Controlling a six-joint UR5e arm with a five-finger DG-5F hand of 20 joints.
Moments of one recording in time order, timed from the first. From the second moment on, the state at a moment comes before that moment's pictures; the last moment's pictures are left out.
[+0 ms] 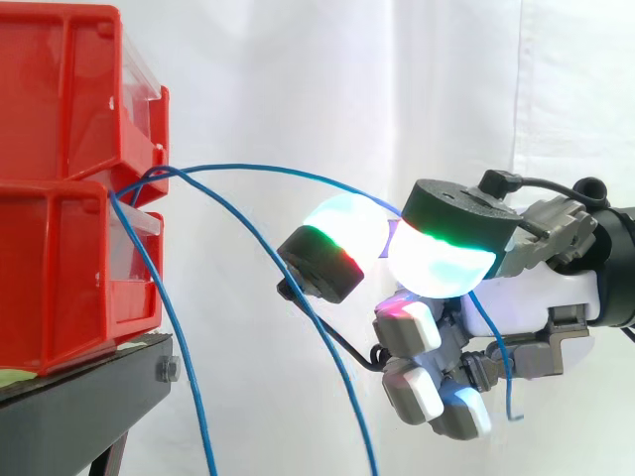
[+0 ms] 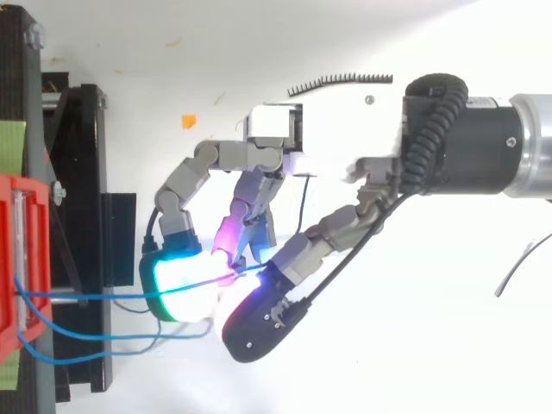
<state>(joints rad) 0.08 -2.29 -1.17 -2.91 -1.52 -0.06</state>
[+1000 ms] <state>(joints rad) 0.08 -2.29 -1.17 -2.91 -1.52 -0.06</state>
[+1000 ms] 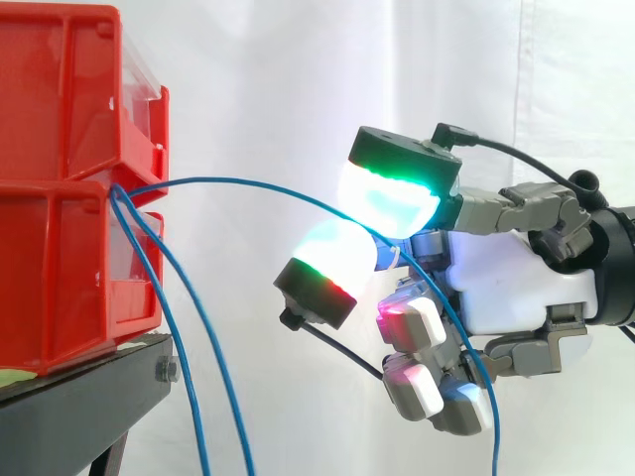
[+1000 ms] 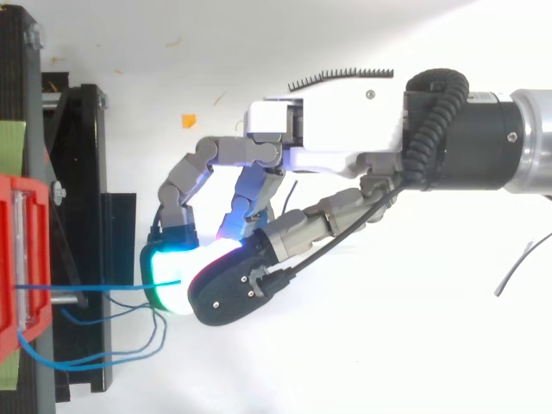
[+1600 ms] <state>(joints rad) 0.08 -2.27 -1.17 -2.92 -1.54 -0.07</state>
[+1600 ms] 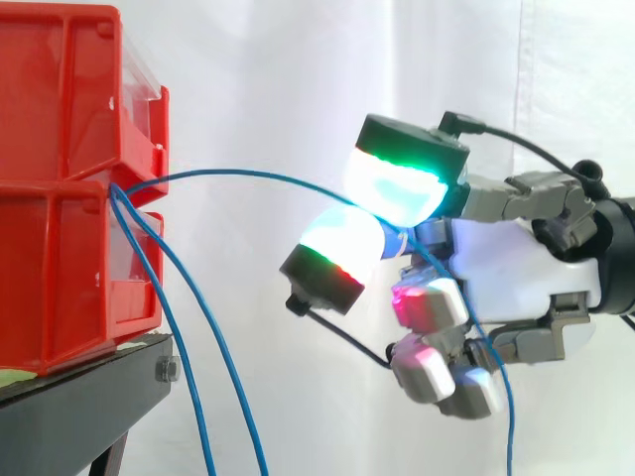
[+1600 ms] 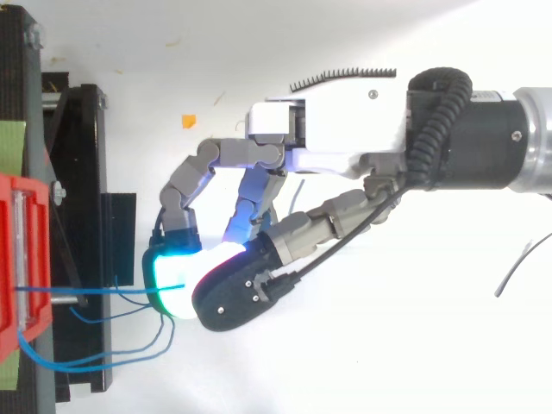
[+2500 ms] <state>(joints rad) 0.03 -2.18 -1.18 -3.18 -1.61 -0.19</state>
